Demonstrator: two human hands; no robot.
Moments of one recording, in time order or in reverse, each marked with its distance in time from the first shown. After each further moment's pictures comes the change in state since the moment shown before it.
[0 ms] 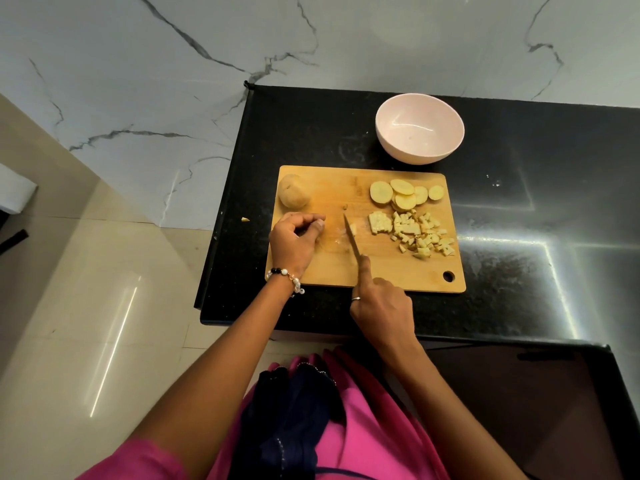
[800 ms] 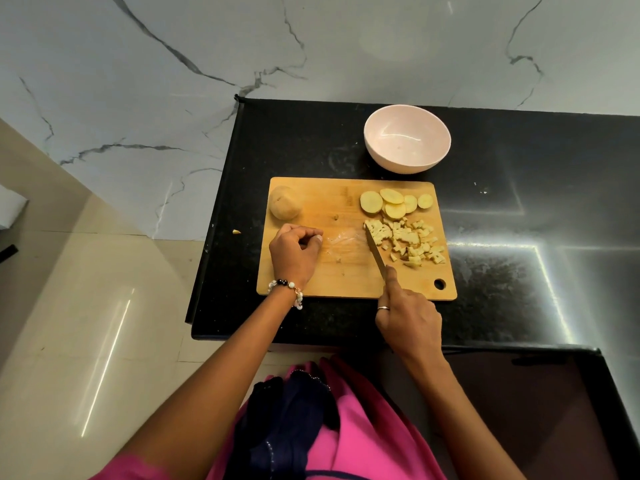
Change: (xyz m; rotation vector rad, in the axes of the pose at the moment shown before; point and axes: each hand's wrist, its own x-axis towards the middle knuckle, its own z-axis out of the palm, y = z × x) left_hand 0.000 0.004 0.014 0.227 -0.025 0.064; right_hand -0.007 0.038 -0.011 0.071 0.065 0.182
